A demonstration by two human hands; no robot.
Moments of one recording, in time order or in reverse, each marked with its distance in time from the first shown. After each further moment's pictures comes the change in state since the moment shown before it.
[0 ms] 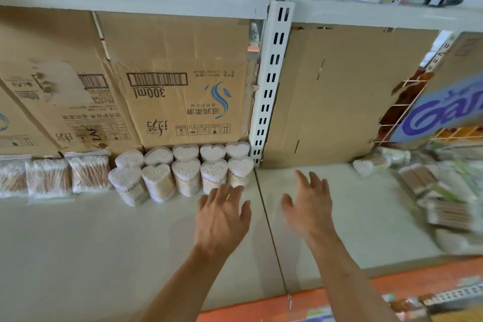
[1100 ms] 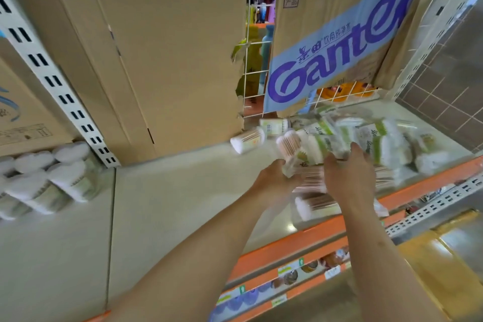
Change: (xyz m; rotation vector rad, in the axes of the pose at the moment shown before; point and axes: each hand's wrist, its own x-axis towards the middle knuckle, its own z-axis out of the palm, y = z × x) left_hand 0.068 0.351 0.140 -0.682 -0.864 -0.130; right_hand 0.052 0.312 -0.144 0.251 0.325 0.446
